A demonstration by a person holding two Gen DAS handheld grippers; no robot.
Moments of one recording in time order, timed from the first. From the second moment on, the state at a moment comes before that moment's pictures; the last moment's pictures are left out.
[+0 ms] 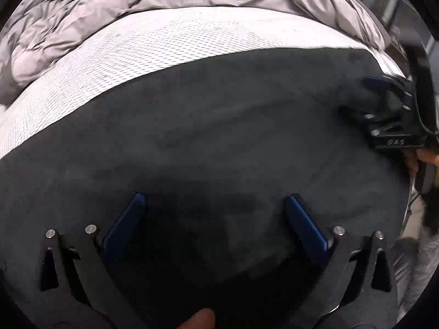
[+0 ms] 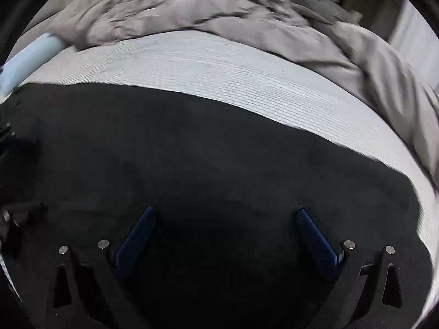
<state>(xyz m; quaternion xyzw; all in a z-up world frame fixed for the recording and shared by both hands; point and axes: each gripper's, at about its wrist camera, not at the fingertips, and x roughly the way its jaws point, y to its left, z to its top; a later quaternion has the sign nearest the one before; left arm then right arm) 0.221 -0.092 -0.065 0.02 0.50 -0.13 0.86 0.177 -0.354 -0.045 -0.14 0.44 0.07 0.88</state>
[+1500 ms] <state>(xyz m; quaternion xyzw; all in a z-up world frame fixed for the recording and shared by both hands) 0.222 -0.067 -0.043 -0.02 0.49 -0.12 0.86 0.094 -0.482 -0.021 -0.04 0.40 -0.08 0.91</state>
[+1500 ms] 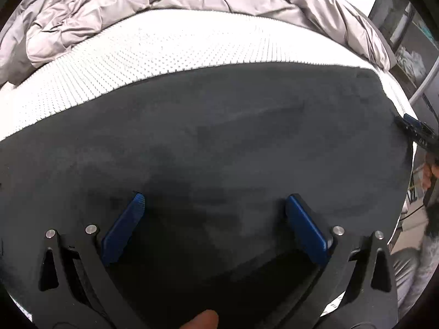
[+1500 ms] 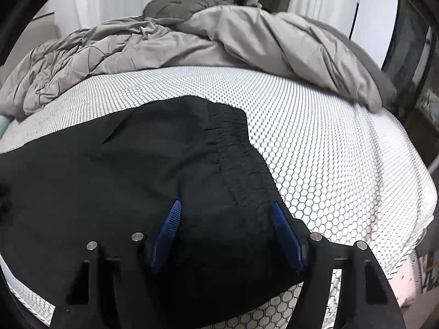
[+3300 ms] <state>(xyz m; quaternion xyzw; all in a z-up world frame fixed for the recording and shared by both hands) 0.143 0.171 -0.051 -0.04 0.48 0.04 0.88 0.141 -0.360 -0.041 -0.10 0.44 0.08 0.89</state>
